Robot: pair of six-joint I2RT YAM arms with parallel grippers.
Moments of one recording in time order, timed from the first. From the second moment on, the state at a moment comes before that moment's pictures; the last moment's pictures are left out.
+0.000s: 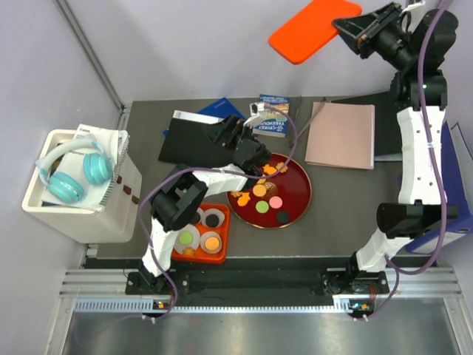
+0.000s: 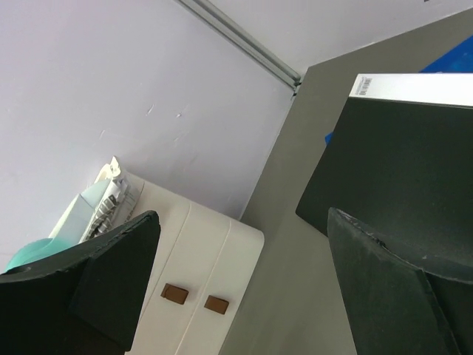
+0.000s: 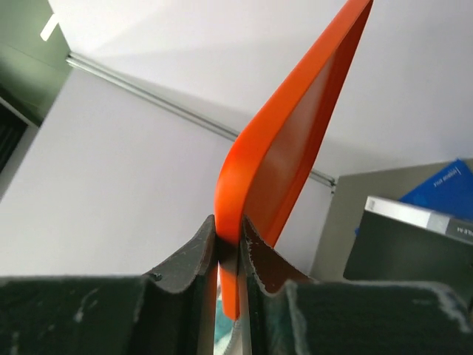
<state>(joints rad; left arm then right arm) -0.82 2.08 1.39 1.33 -1.50 1.47 0.01 1.69 2.21 -0.36 -0.60 1.14</state>
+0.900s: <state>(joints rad) -0.78 2.12 1.84 1.32 -1.51 1.58 -0.03 1.63 2.17 -0.21 -0.71 1.26</state>
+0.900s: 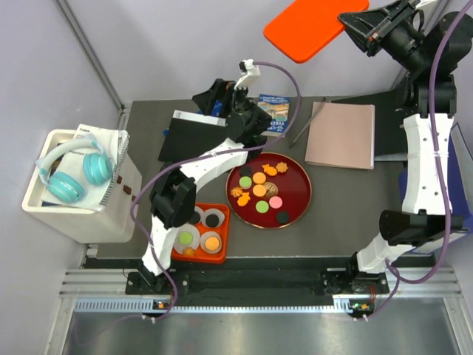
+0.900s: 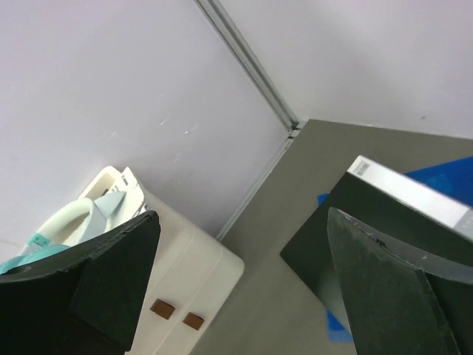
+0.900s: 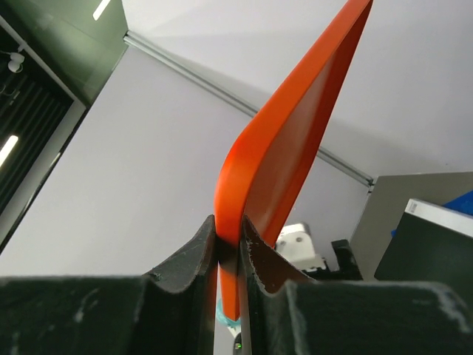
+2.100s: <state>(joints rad) -0.44 1.41 1.00 0.11 0.49 -1.03 -0.01 1.32 1.80 -0.38 -0.73 1.02</state>
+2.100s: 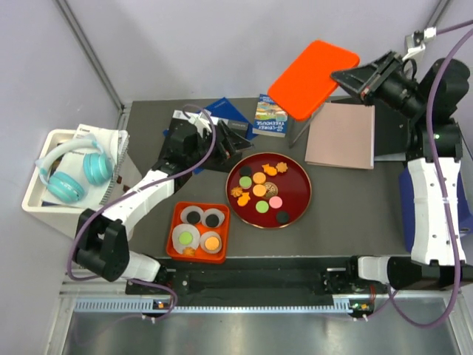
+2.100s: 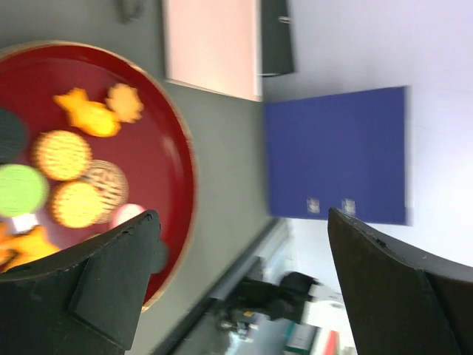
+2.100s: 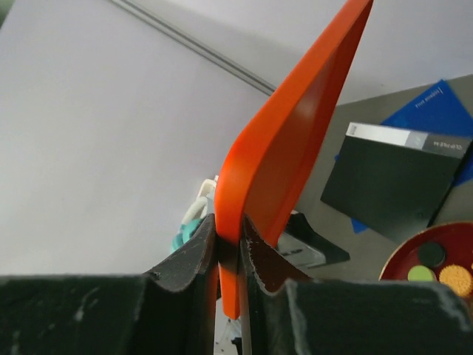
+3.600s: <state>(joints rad) -0.34 1.56 0.94 0.84 0.90 -1.48 0.08 1.12 0.70 0.83 -1.00 1.56</state>
